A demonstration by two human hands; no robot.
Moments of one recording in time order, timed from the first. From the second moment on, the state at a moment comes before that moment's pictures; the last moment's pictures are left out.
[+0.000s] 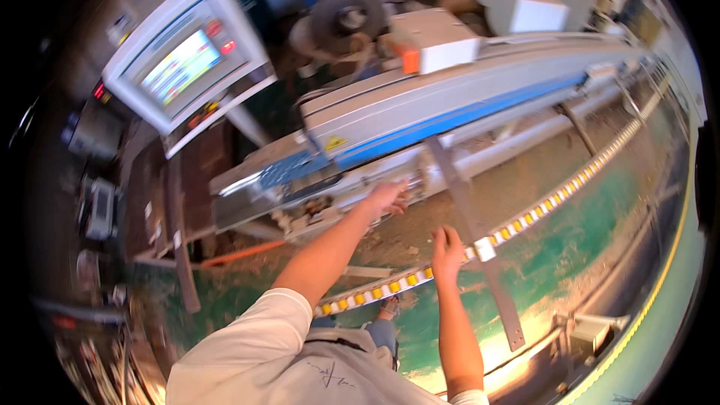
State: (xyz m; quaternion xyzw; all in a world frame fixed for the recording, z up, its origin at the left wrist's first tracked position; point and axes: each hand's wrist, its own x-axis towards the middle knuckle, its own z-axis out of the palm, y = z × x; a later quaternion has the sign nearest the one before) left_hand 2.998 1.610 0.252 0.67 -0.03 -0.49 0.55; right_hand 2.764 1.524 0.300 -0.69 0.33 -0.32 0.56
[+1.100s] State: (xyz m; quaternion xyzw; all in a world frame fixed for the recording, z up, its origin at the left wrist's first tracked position) left_hand 3.025 2.445 0.301 0.93 0.18 -0.05 0.30; right_hand 2.803 1.895 0.239 -0.95 0.26 0.02 0.17
